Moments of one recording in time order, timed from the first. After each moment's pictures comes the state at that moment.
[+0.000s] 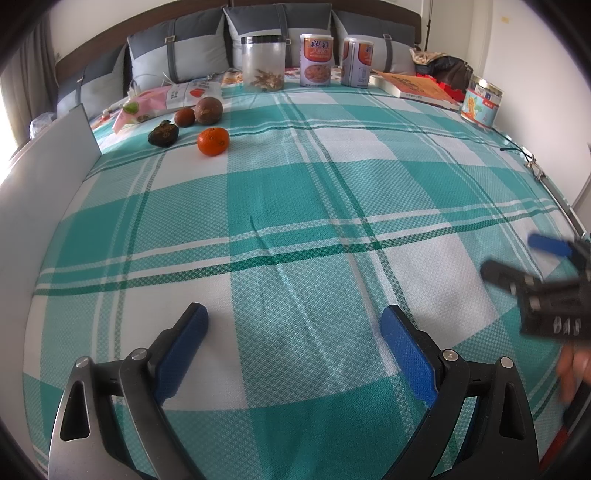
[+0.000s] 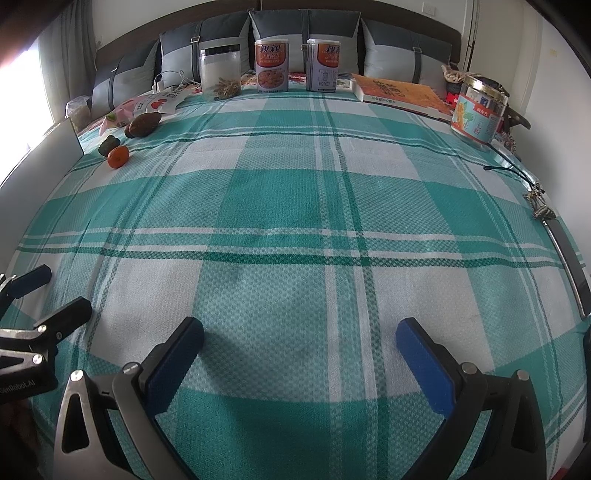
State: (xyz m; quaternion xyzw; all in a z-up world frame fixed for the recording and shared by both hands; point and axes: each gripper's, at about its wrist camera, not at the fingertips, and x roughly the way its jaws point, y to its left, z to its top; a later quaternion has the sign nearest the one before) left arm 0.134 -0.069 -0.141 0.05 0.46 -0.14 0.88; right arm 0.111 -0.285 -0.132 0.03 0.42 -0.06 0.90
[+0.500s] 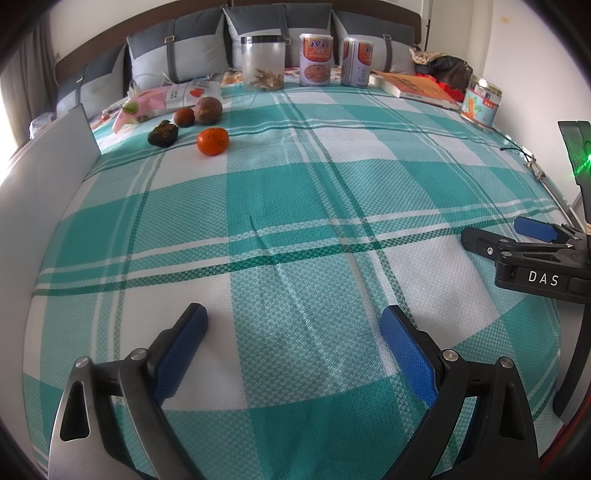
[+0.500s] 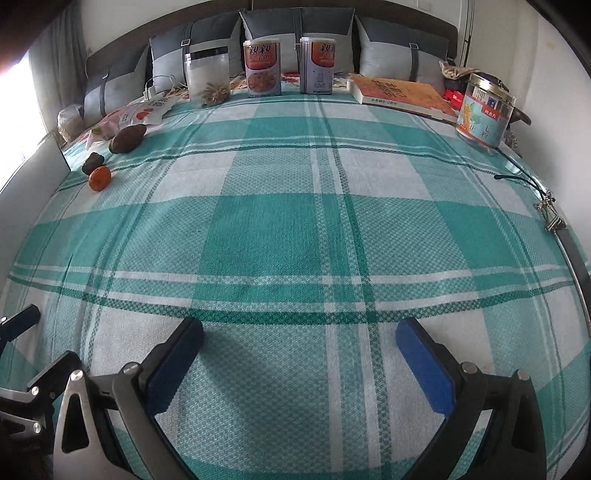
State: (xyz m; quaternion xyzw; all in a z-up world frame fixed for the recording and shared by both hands) left arm 0.135 -0.070 -0.142 0.05 0.46 -0.13 0.88; right arm 0.137 -0.293 -0.135 0.06 0.41 -0.08 0.91
